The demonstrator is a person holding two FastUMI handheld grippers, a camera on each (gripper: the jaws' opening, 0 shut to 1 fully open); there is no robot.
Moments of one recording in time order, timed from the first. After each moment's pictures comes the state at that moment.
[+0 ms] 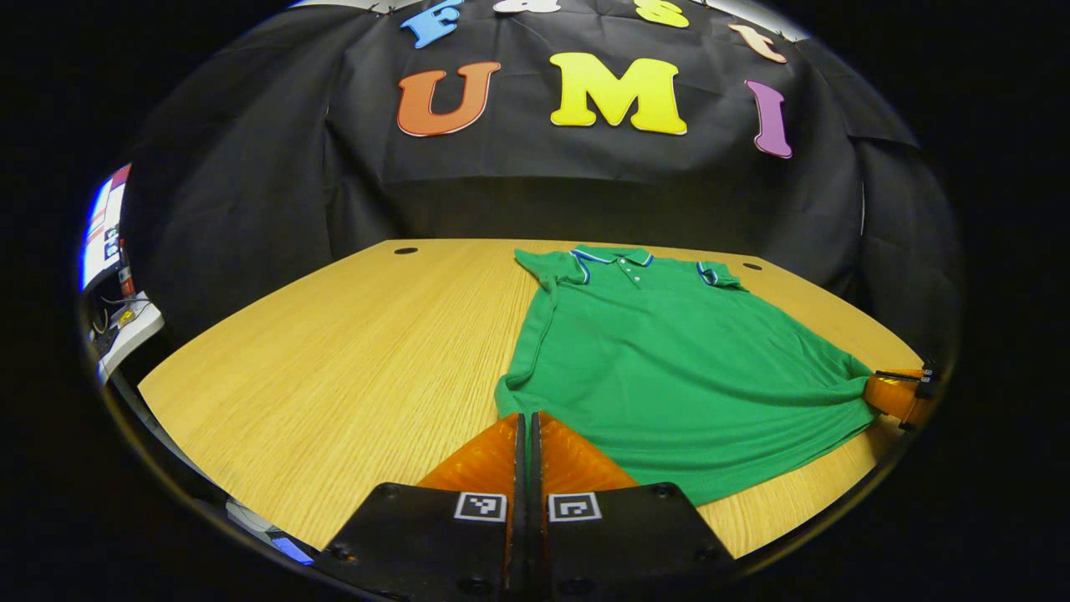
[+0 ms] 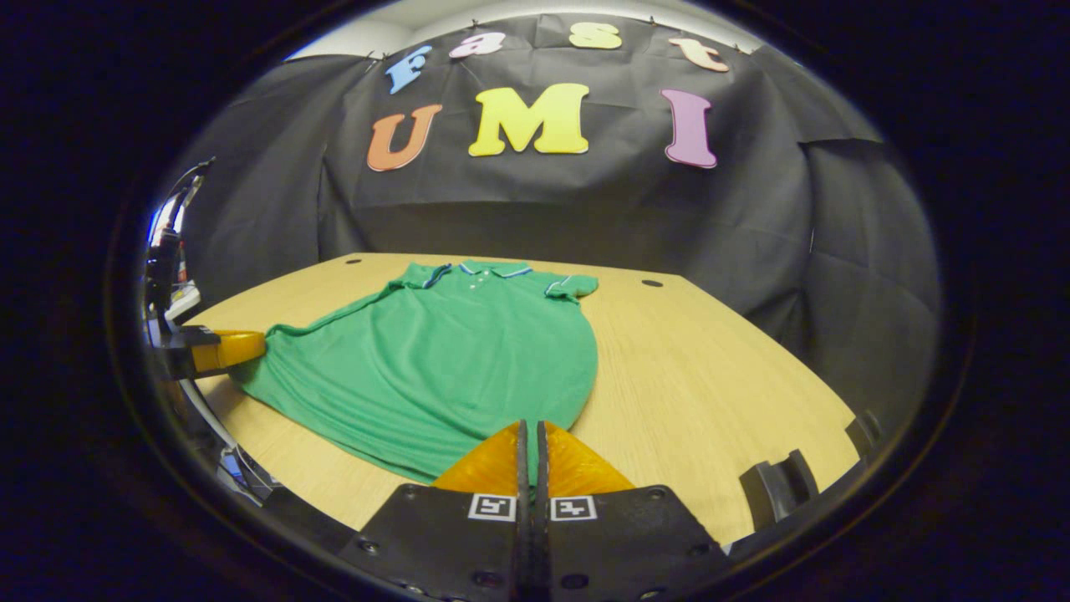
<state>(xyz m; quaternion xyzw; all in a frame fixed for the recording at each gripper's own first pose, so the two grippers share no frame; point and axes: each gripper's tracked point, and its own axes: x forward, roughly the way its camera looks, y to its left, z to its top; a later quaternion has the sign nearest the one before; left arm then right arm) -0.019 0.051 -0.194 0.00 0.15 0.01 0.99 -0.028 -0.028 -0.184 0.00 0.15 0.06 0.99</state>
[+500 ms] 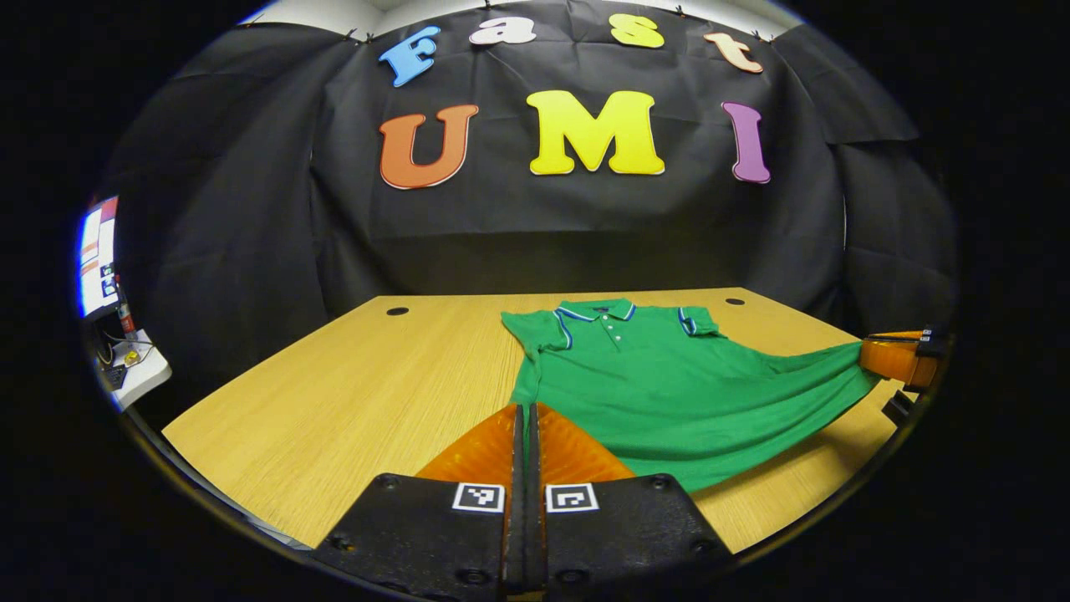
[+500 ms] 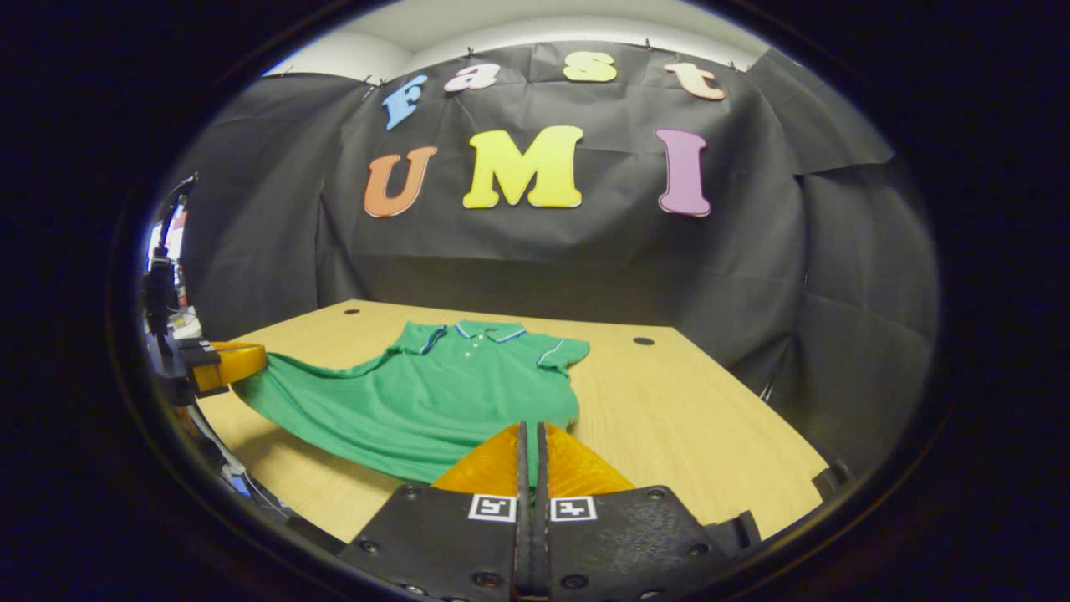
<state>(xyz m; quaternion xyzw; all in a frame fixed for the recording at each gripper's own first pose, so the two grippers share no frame) 0.004 0.045 -0.113 0.02 0.07 0.00 1.00 -0.002 -0.034 -0.096 0.01 0.07 0.06 1.00</state>
